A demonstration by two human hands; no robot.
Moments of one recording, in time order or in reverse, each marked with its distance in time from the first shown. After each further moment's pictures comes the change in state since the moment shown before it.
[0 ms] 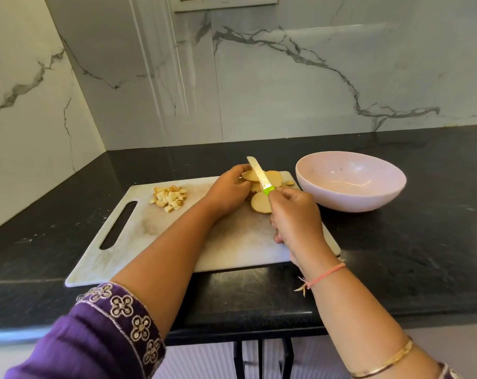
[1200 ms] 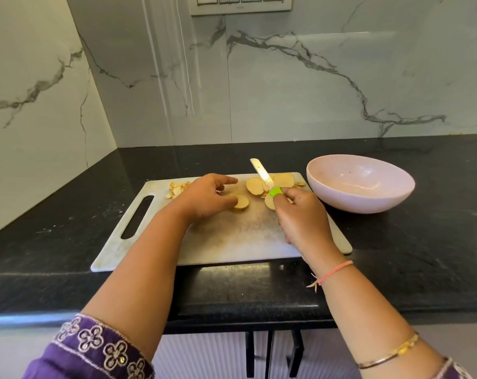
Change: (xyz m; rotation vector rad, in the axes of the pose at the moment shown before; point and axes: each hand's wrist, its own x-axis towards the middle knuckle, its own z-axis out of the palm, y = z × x) left_hand -0.034 -0.021 -0.058 0.302 -0.087 -0.069; right_hand -0.002 0.005 0.005 -0.259 -0.014 -0.158
